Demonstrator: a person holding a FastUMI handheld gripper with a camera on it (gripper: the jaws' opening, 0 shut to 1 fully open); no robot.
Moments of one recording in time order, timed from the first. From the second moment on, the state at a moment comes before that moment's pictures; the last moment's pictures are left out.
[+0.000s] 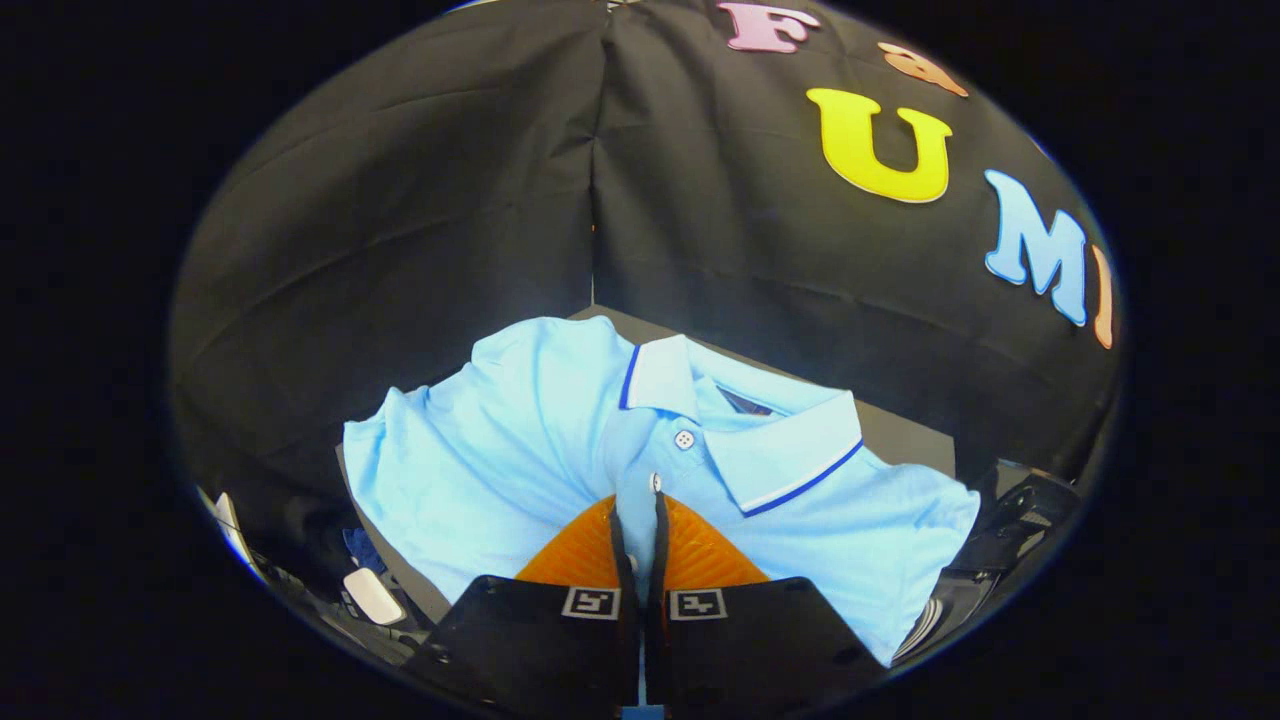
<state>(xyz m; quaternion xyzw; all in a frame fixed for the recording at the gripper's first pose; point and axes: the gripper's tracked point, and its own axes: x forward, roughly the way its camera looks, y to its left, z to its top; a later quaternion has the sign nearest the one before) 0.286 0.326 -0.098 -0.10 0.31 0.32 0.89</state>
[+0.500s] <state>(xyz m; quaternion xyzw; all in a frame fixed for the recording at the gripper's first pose) 0.284 0.318 -0.057 0.00 0.25 0.32 0.92</state>
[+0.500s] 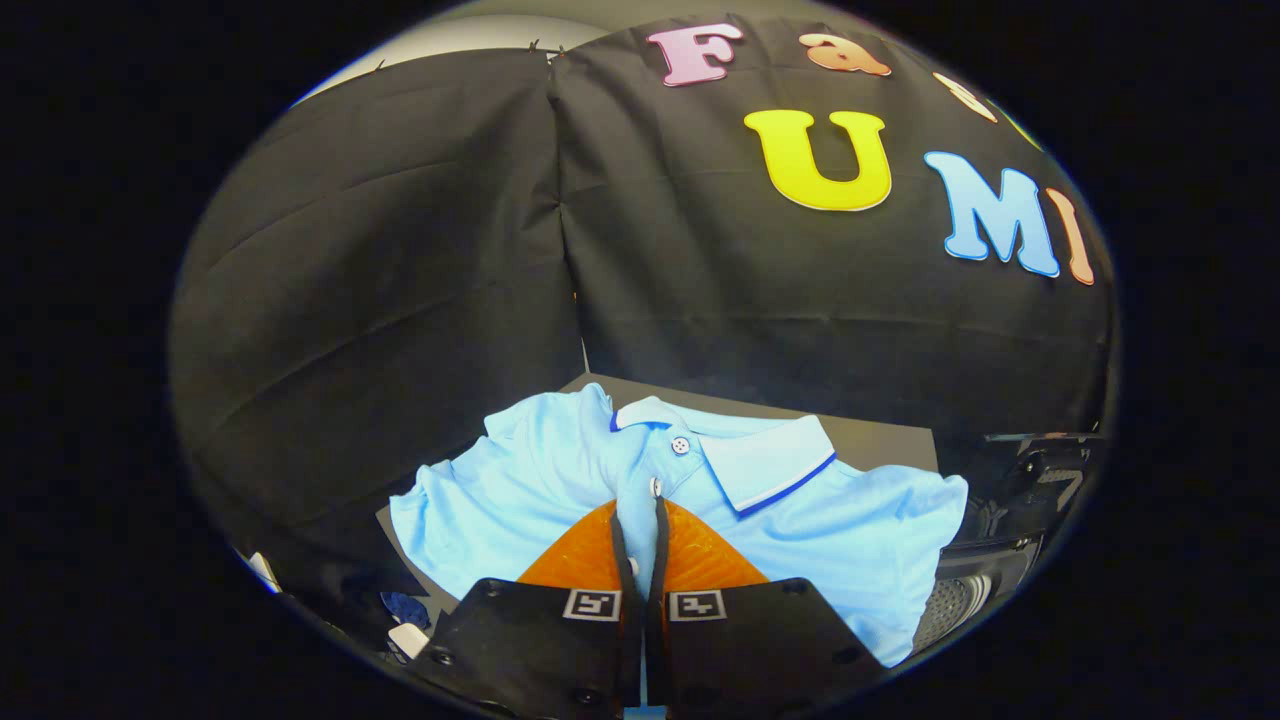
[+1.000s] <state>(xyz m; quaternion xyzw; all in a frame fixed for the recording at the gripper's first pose) 0.280 0.284 -0.001 0.00 0.18 0.32 0.93</state>
